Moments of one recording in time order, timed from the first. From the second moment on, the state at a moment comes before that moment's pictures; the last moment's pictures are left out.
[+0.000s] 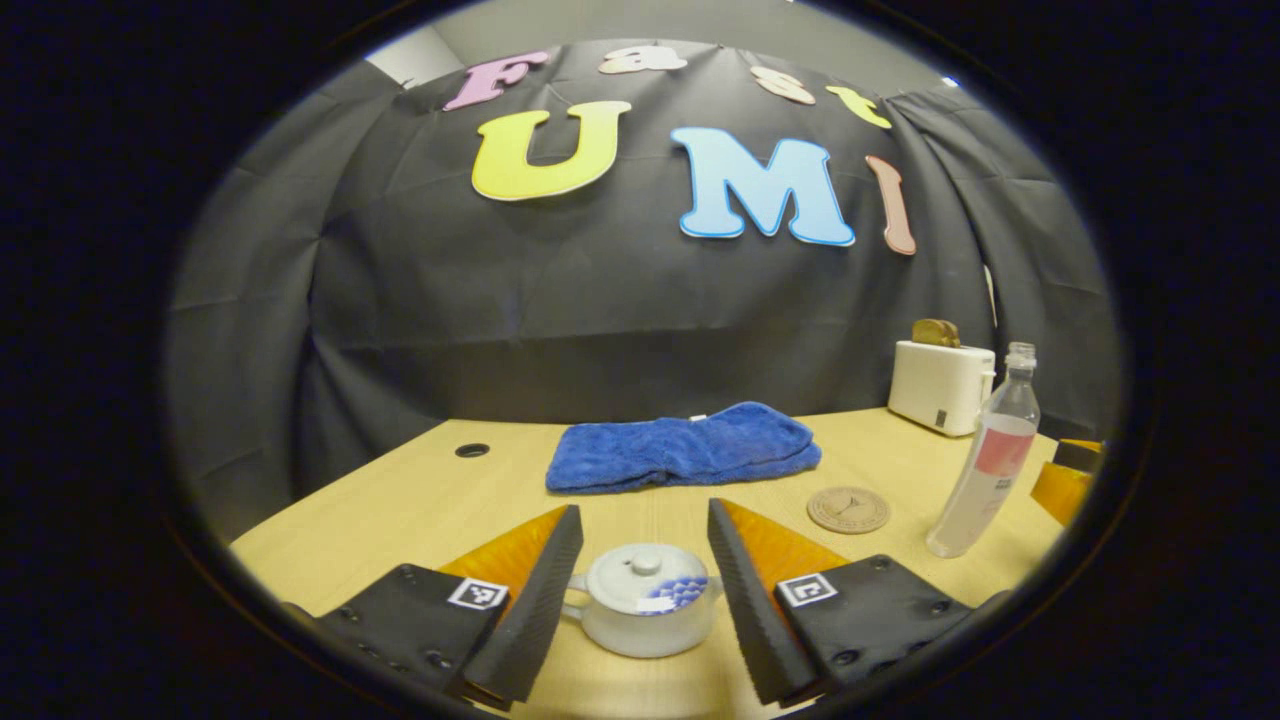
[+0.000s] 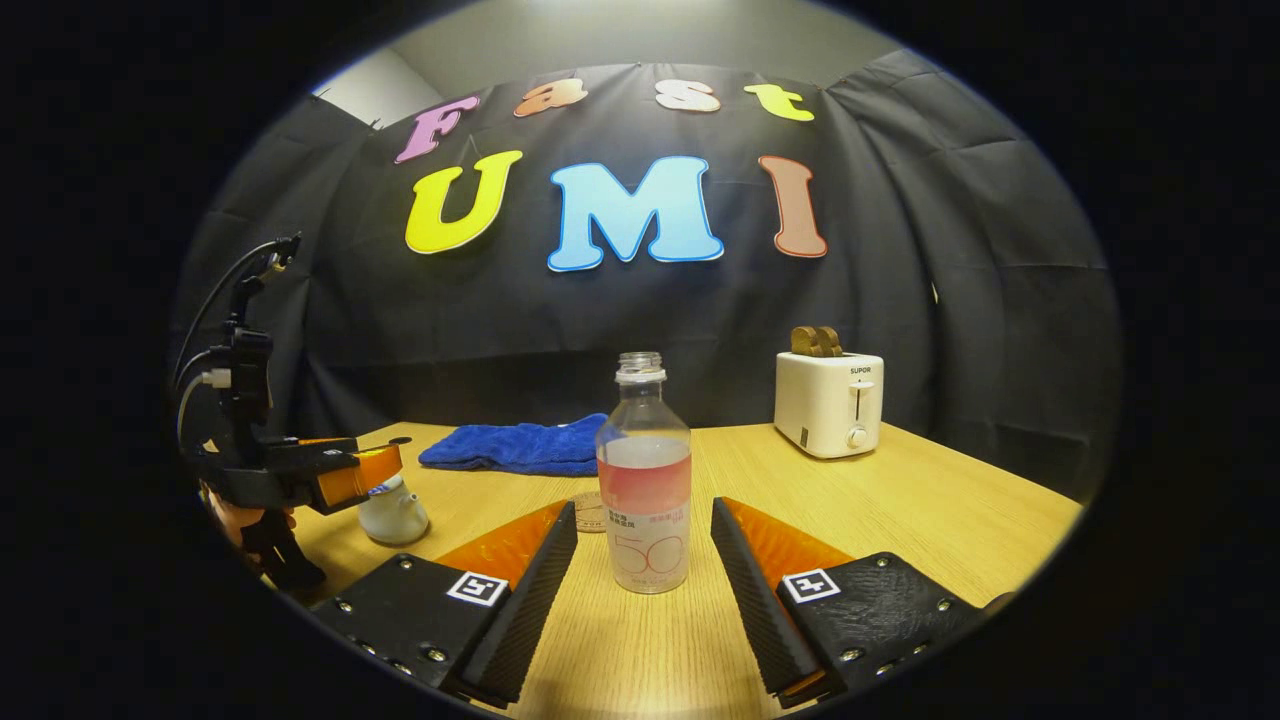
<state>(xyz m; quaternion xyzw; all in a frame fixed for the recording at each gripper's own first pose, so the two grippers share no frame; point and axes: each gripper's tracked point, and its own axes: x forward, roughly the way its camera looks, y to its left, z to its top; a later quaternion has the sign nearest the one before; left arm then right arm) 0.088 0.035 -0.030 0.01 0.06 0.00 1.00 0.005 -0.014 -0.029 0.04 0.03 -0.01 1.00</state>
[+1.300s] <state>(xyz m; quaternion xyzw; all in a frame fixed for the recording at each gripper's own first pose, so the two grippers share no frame) 0.099 0.037 -0.012 0.01 0.04 0.00 1.00 0.016 -0.032 -0.041 0.04 0.05 -0.03 1.00</state>
